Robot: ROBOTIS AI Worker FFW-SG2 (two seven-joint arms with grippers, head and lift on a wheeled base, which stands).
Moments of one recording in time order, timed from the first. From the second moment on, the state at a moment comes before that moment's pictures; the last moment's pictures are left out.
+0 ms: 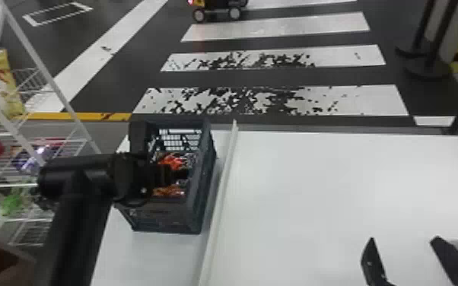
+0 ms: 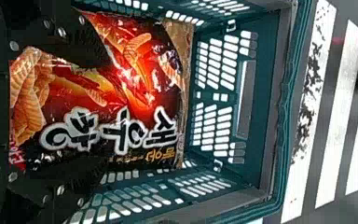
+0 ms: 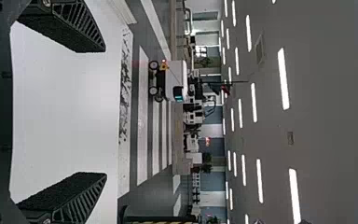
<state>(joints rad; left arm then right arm) -0.28 0.29 0.10 -1.49 0.26 1.13 -0.15 0.56 -0.17 0.22 -1.70 -0.06 -0.47 -0.10</state>
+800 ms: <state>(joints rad) -0.24 0.27 0.16 -1.60 0.18 1.23 -0.19 0.55 -0.17 0.23 -1.68 -0.08 -0.46 -0.10</state>
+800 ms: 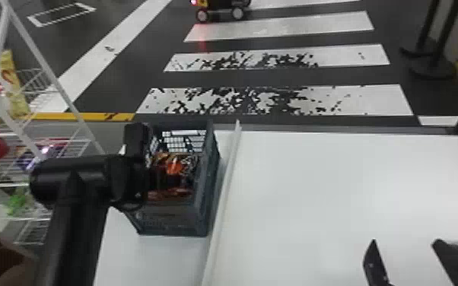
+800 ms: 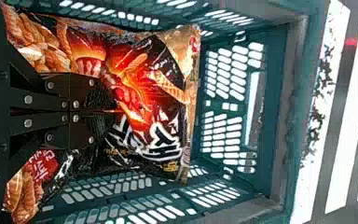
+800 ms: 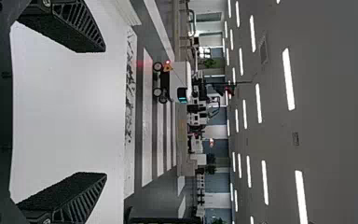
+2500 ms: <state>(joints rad) -0.22 0.29 0.29 -1.99 0.30 1.40 -0.16 0.55 -0.16 0.22 -1.67 -0.07 -0.44 -0.10</state>
